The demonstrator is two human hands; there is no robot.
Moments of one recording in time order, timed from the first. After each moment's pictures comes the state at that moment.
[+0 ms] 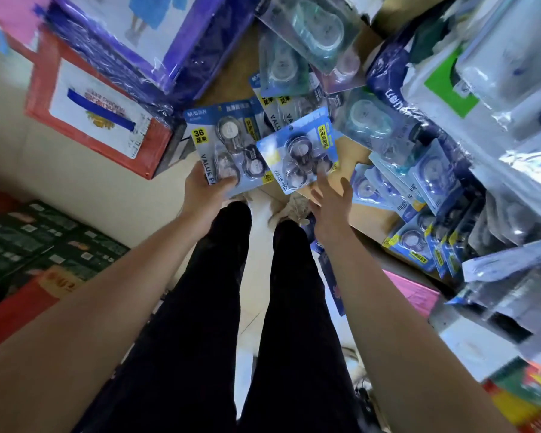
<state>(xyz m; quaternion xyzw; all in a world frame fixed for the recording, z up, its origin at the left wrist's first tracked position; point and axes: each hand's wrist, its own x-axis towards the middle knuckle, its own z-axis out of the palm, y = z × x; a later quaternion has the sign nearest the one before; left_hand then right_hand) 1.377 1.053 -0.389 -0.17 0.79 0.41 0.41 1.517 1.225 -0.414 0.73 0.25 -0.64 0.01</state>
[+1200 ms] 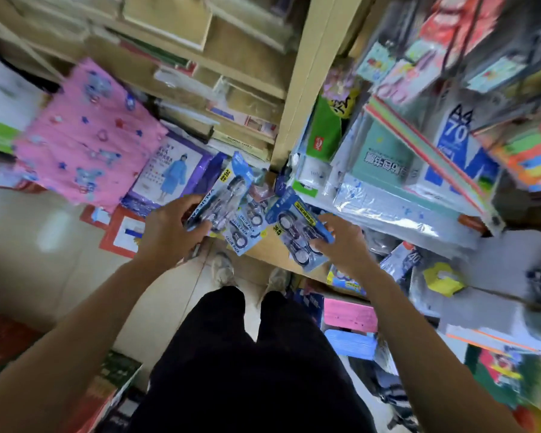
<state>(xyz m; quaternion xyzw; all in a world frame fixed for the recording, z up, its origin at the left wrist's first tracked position) 1.328 1.109 -0.053 0.30 0.88 0.27 0.25 1.572 1.336 -0.077 0.43 0.79 -0.43 0.10</state>
